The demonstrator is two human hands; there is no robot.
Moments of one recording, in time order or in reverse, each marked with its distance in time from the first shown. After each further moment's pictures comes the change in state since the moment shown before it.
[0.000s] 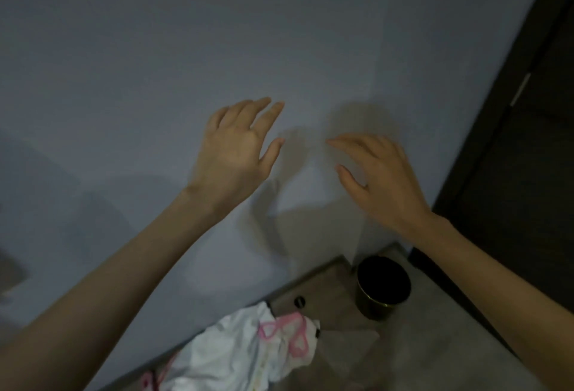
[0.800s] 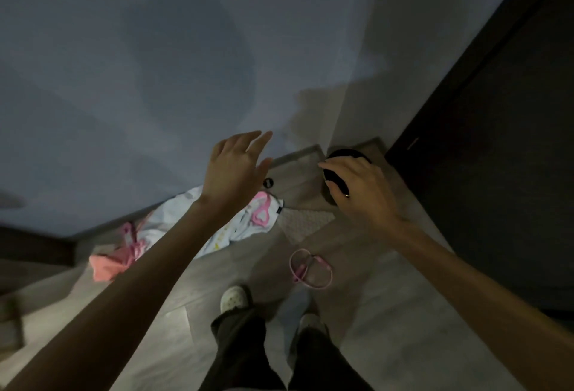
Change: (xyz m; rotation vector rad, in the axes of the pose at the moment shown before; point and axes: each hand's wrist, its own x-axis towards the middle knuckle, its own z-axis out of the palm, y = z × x) left_hand -0.141 0.190 0.175 -0.220 -0.584 -0.332; right_hand -0.224 0.157 0.062 0.158 -0.504 0.168
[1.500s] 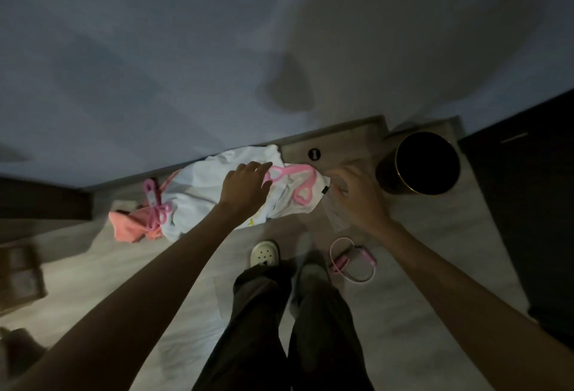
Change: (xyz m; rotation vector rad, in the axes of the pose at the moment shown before) left_hand 0.013 -0.278 0.190 -0.113 -0.474 -0.279; right_hand 0.141 -0.047 0.294 0.141 -0.366 0.280
